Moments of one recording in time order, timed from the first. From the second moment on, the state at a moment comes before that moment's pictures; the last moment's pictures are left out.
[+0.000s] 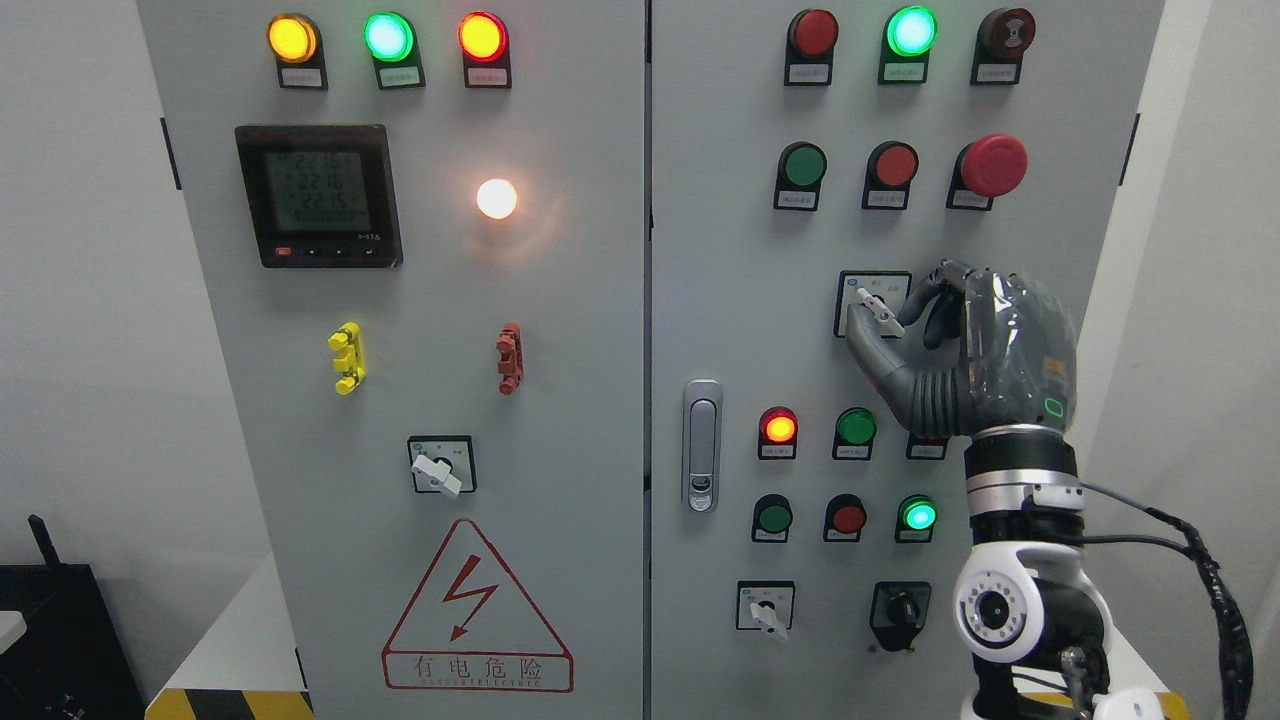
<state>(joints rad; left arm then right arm) 0.04 -0.09 0.00 0.00 0.00 -0.09 0.11 -0.73 0.07 0.00 -1.77 1.04 0.23 0.06</state>
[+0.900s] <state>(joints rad) 0.04 -0.09 0.00 0.00 0.00 -0.09 0.11 -0.73 0.07 0.00 -1.76 1.04 0.23 0.06</state>
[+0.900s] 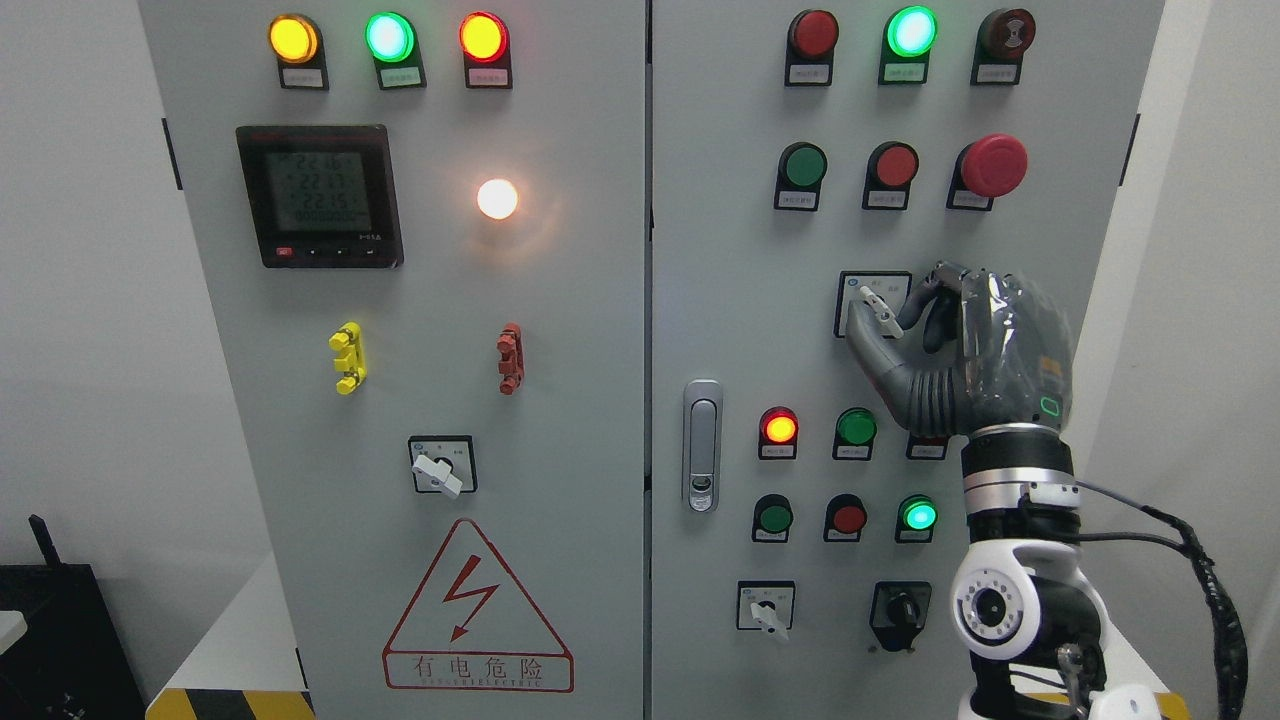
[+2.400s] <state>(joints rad) 0.04 -0.09 0.00 0.00 0.00 -0.09 0.11 -0.74 0.08 0.01 -1.75 1.03 0.22 0.06</state>
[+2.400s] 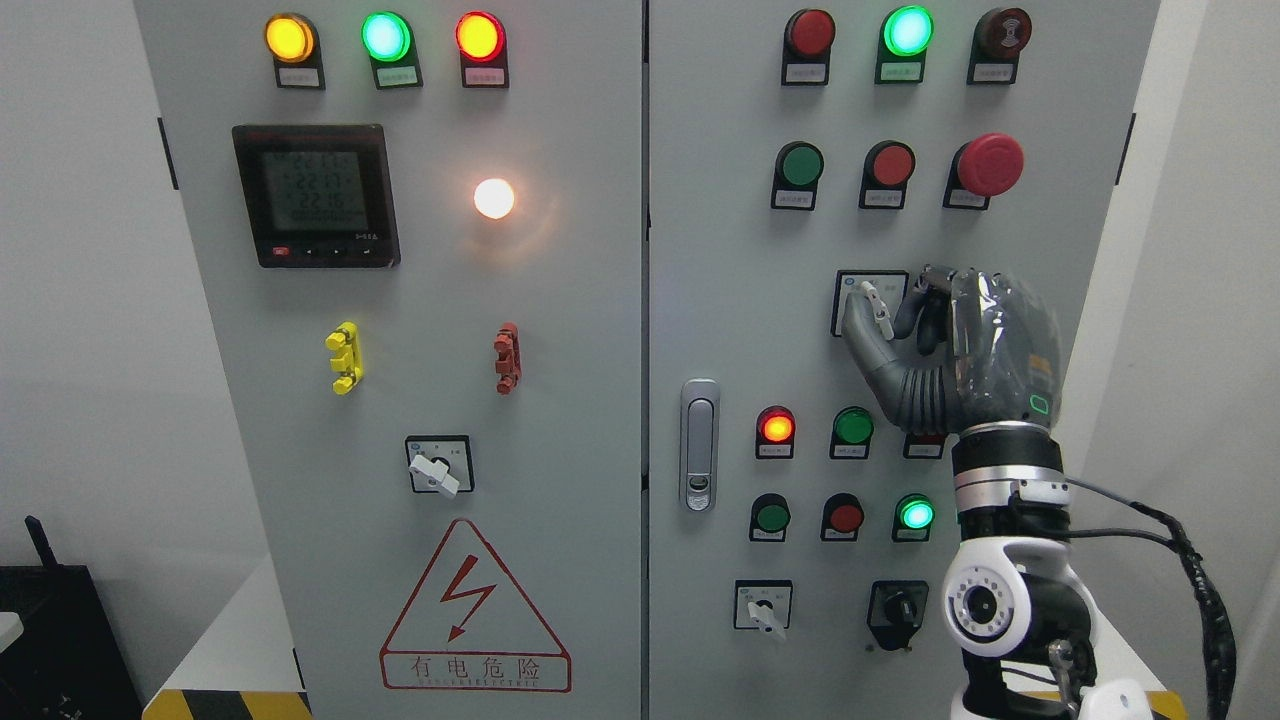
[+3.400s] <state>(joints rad) 0.04 -0.09 0.00 0.00 0.00 -0.09 0.11 -0.74 0.08 0.00 -1.74 1.03 0.22 0.06</state>
